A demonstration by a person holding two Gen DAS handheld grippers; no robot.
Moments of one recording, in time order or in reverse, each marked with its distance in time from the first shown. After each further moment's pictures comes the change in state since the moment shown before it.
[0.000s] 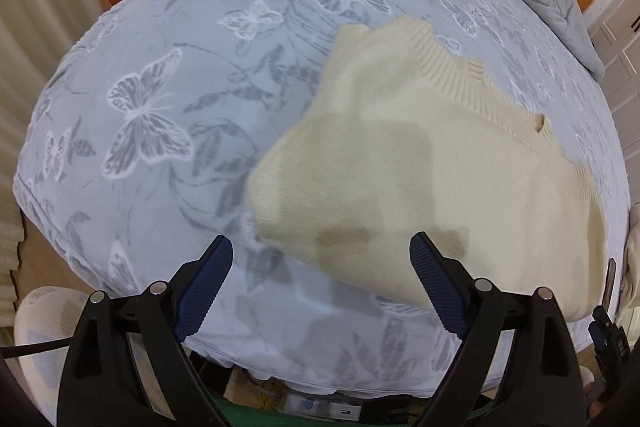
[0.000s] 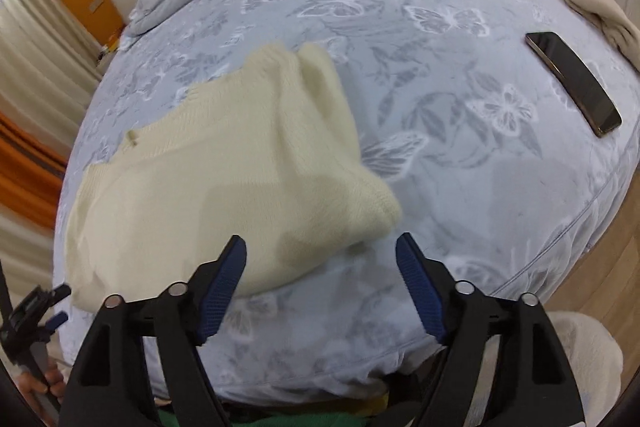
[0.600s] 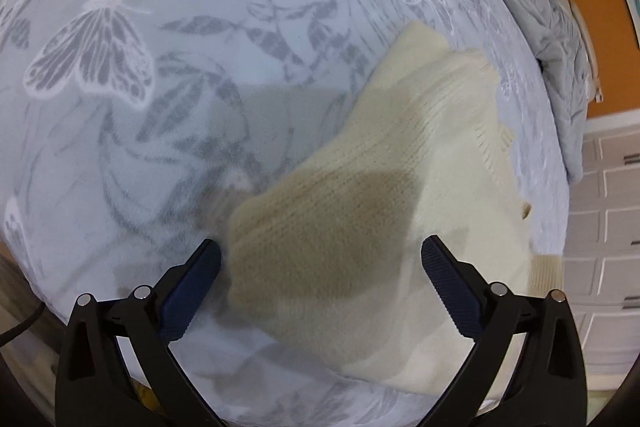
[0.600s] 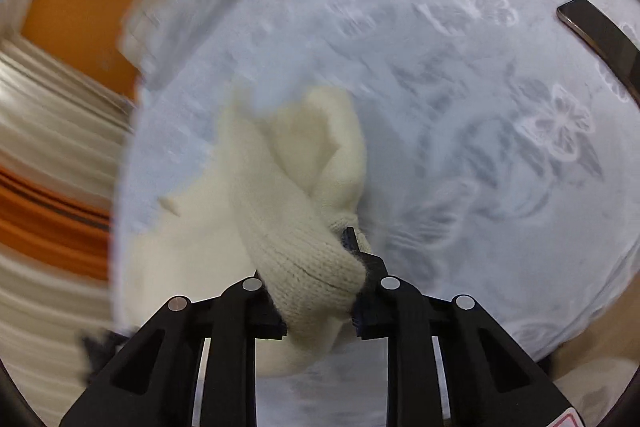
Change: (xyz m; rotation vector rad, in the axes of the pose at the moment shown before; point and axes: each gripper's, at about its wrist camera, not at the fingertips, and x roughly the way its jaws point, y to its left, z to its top) left arm 0.064 0.042 0.021 -0.384 0.100 -0.224; right arm 0.038 -0.018 0.048 0.150 0.044 0.163
